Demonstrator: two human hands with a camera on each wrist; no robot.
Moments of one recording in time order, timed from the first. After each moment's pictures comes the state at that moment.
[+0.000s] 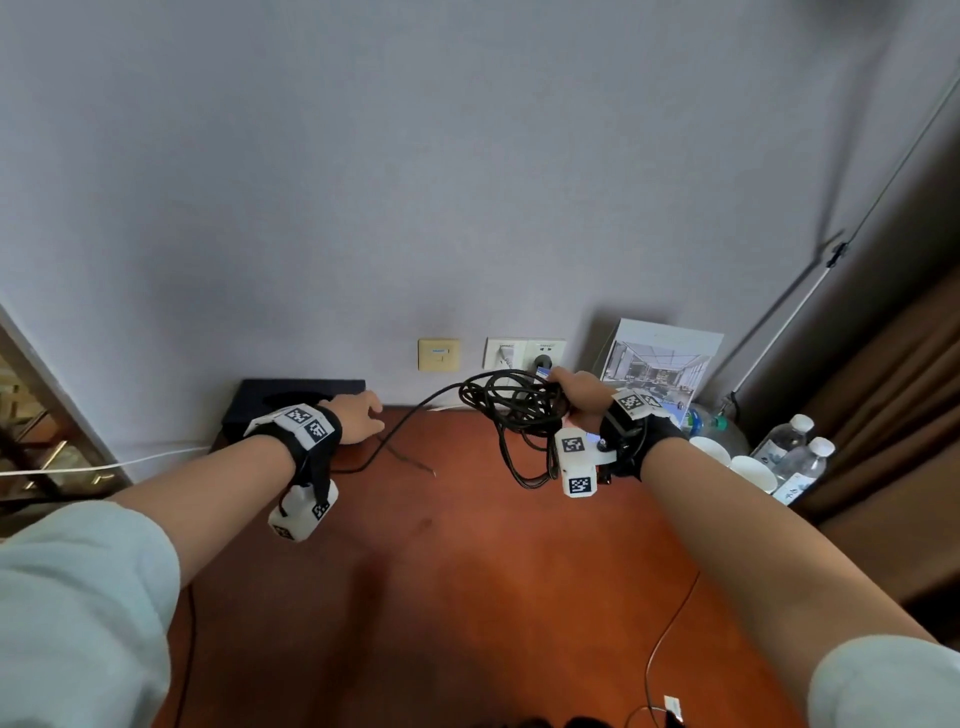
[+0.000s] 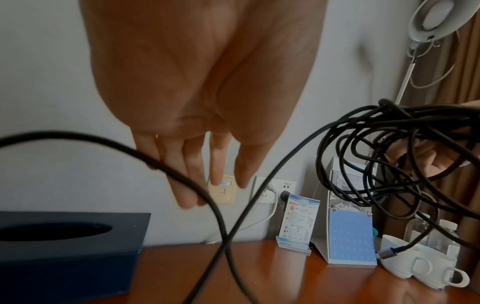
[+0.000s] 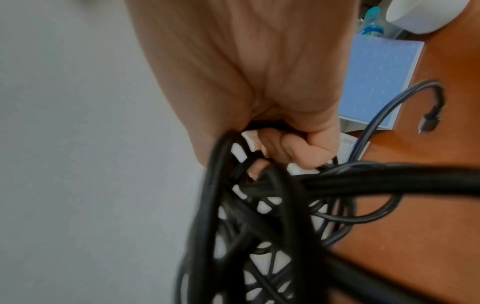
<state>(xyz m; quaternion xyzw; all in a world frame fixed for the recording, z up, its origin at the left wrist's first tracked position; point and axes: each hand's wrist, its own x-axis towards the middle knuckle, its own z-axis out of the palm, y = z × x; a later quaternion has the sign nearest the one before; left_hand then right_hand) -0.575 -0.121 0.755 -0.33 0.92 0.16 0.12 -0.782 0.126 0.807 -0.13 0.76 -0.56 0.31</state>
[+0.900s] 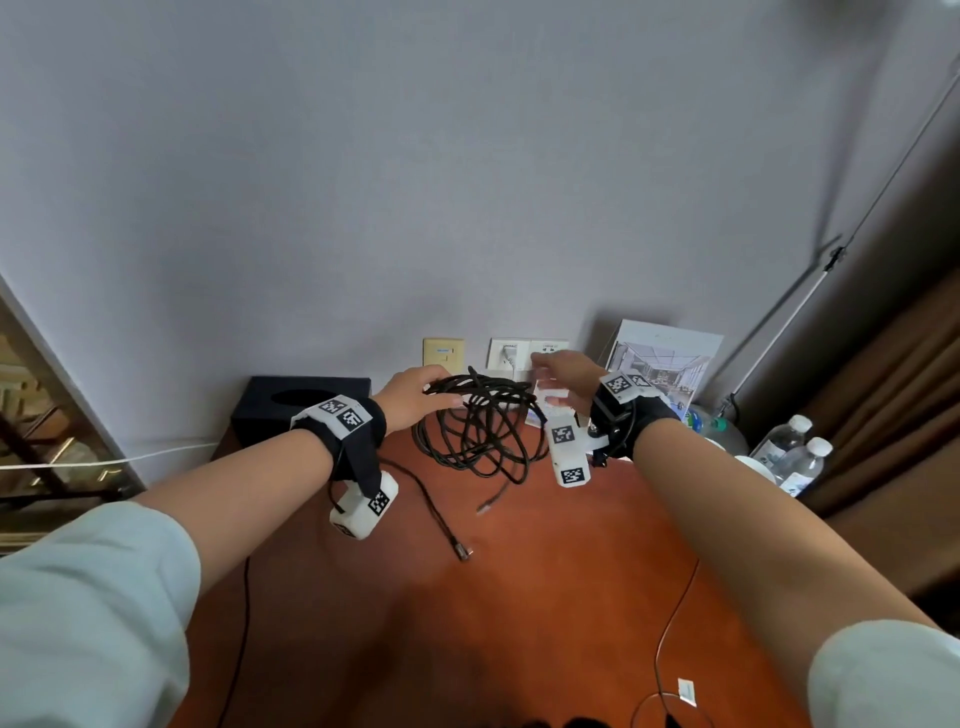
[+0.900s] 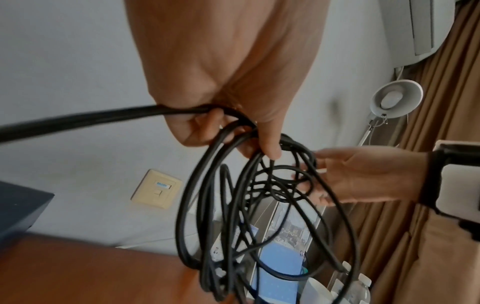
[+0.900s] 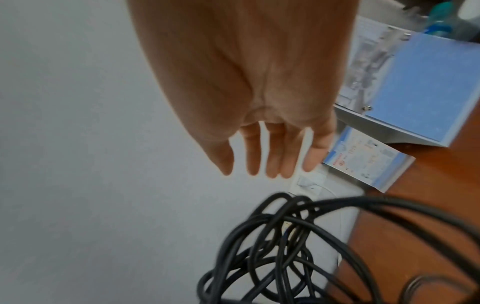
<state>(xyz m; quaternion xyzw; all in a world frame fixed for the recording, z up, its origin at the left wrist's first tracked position) -0.593 -0.060 0.789 -0.17 0.88 0.43 -0.09 -0.765 0.113 0.835 -0.17 0.77 -0.51 0.33</state>
